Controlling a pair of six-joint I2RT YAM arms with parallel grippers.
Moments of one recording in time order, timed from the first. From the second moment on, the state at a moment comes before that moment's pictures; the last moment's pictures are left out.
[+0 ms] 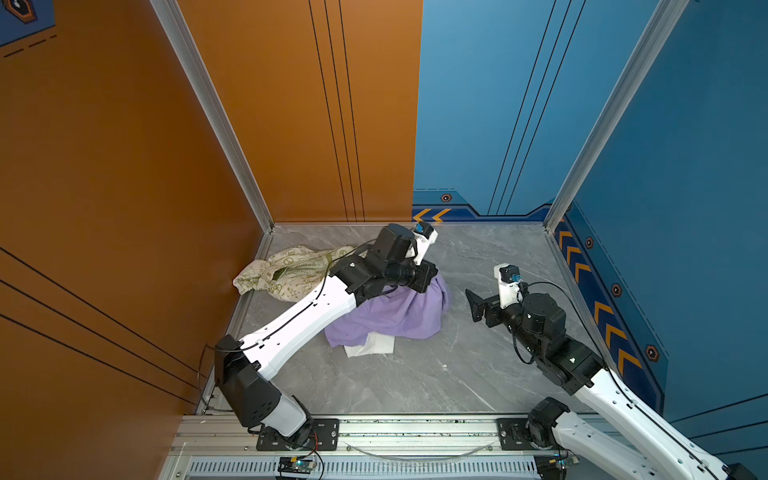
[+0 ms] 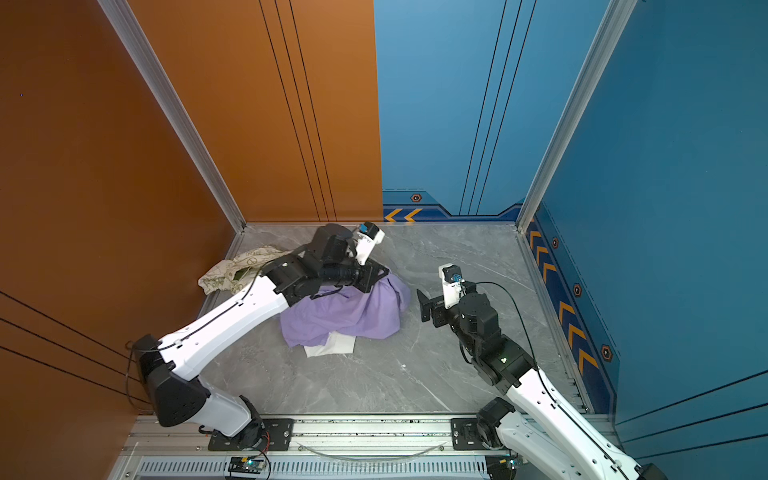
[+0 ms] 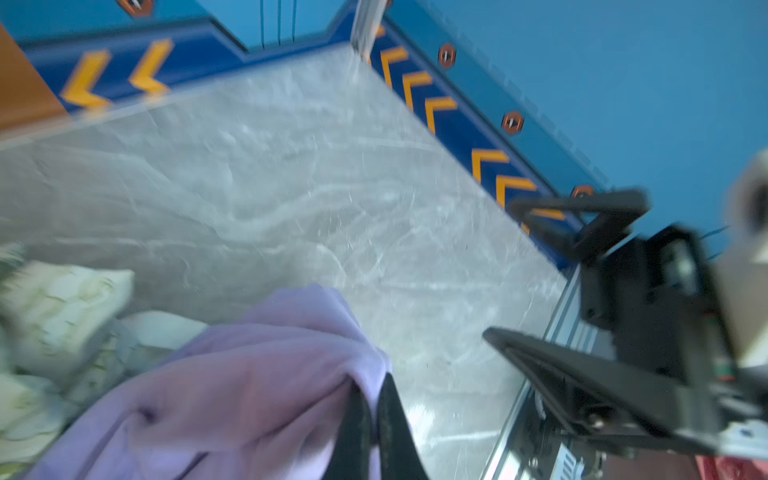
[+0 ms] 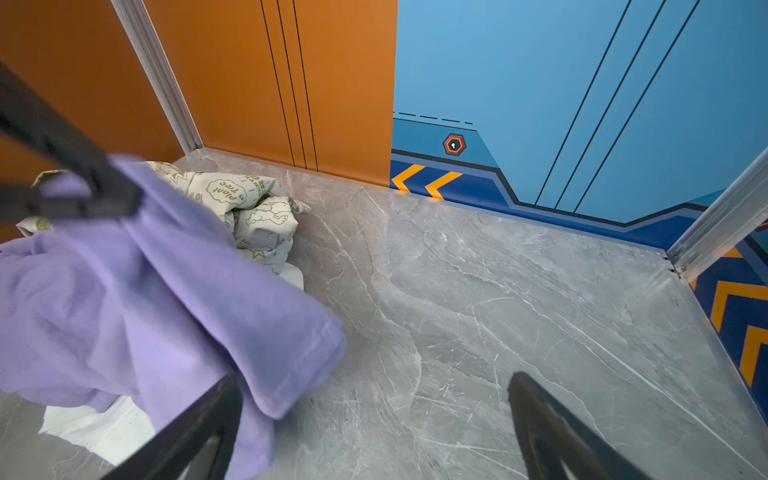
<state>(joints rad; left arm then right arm) -0.80 1.56 1.51 -0.61 0.21 -0.28 0.58 0.75 0.68 -0.23 0.23 0.07</state>
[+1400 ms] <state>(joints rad) -0.25 0.87 0.87 -0.52 0.14 -0.49 1.02 1.43 1.05 -0.21 0.16 0.06</state>
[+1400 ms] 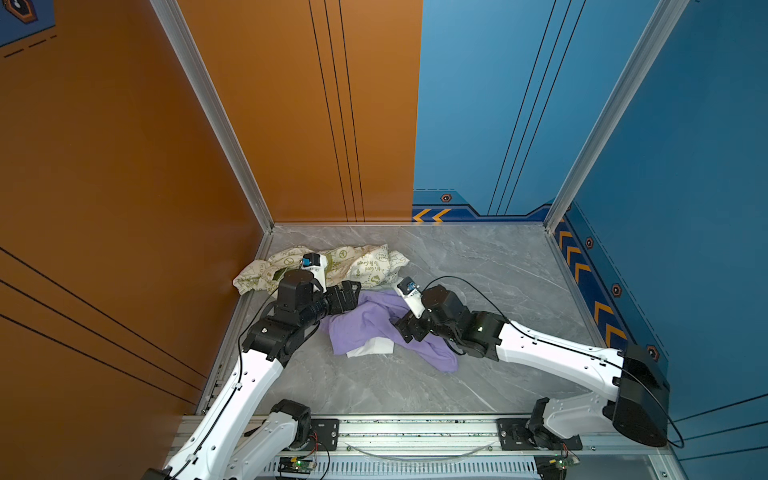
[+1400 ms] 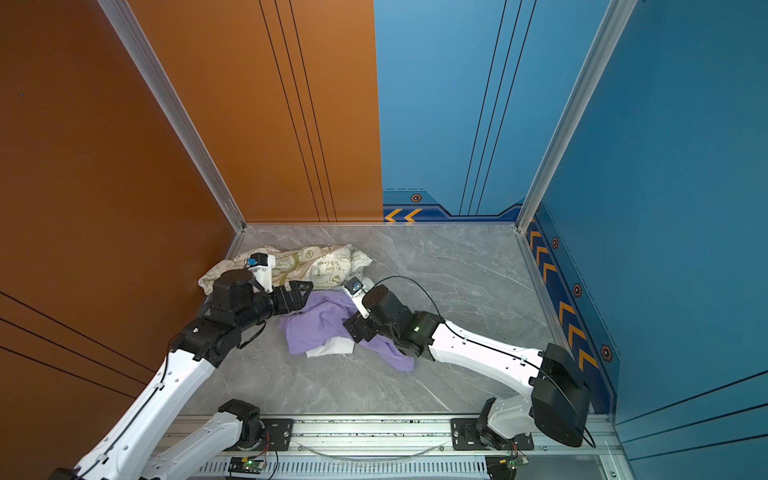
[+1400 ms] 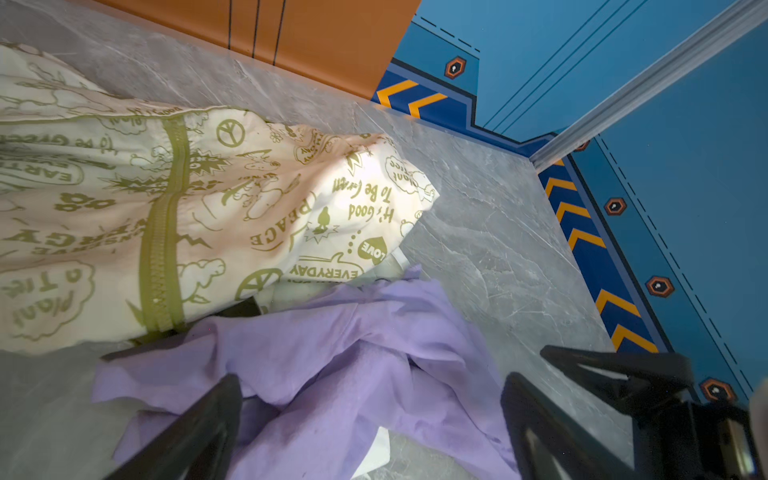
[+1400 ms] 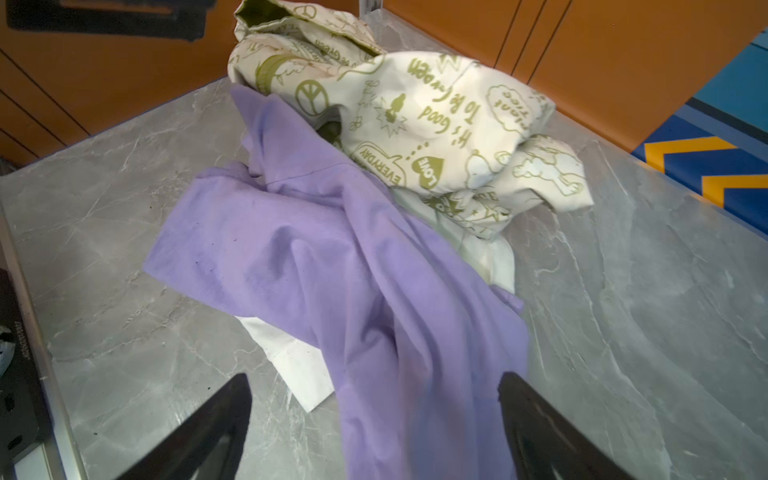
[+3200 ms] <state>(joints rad) 0.10 0.74 0.82 -0.69 0.05 -0.46 1.11 1.80 1.52 -0.23 0.46 0.29</state>
